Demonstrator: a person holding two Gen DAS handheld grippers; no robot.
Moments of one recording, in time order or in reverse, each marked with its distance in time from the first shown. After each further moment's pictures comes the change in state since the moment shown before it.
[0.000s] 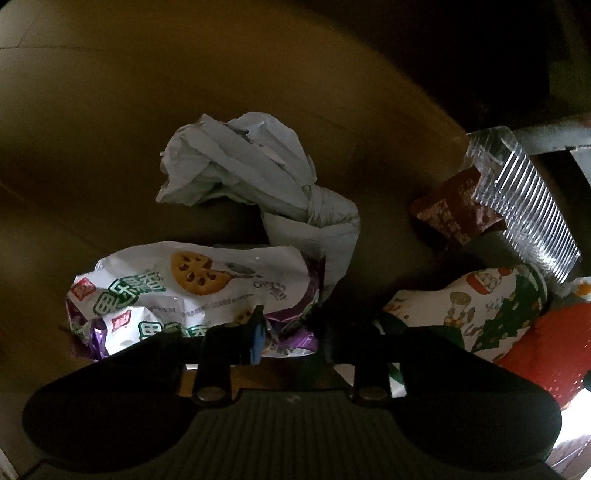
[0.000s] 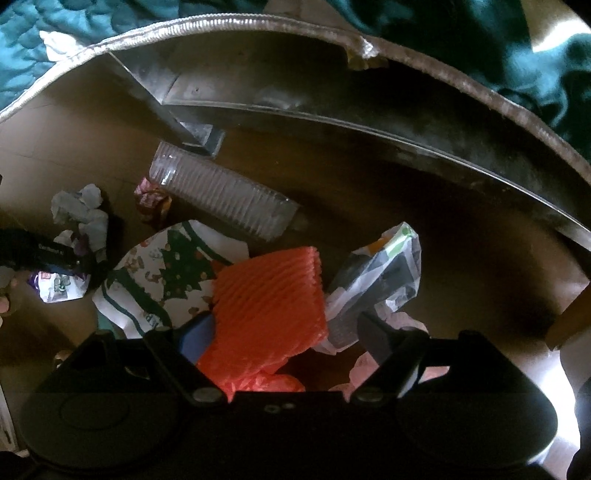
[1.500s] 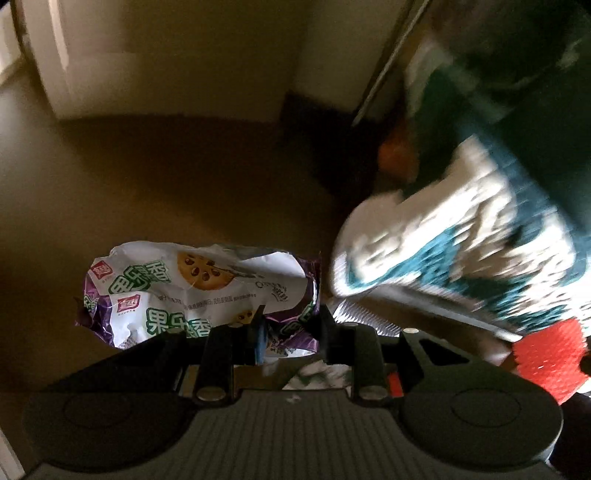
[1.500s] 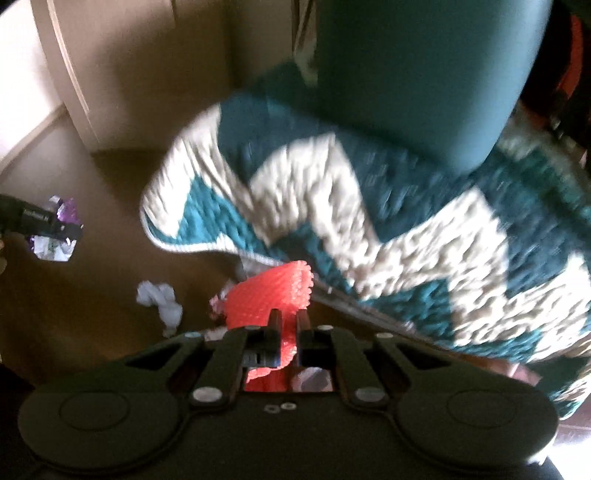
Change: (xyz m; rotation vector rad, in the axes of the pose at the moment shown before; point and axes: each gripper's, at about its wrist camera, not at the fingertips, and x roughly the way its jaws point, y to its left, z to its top) left arm -0.344 -0.021 -0.102 0.101 -0.575 -0.111; right arm -0.286 0.048 -0.057 -0.178 -0.479 -0.076
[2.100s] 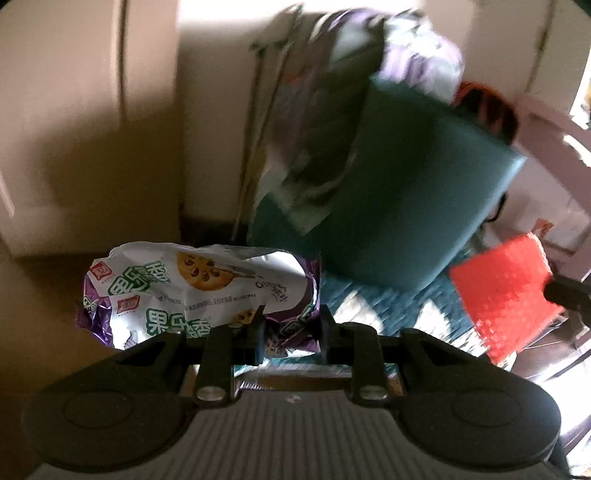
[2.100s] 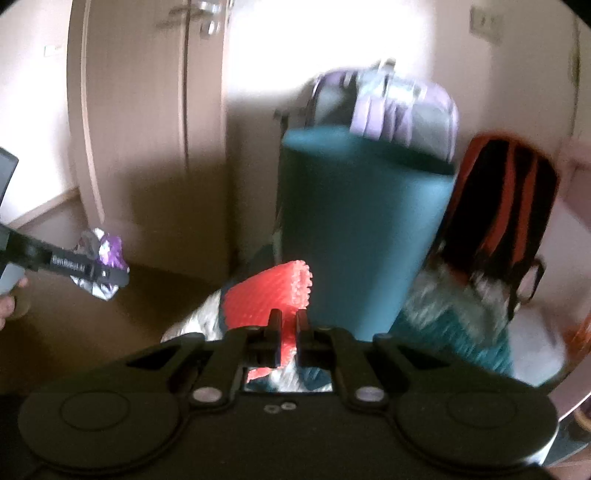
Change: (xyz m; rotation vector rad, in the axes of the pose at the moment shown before) left arm -0.186 -0.164 0.034 0.234 -0.265 -0.161; right arm -0.200 -0.024 0.064 -0.068 -0.407 -0.066
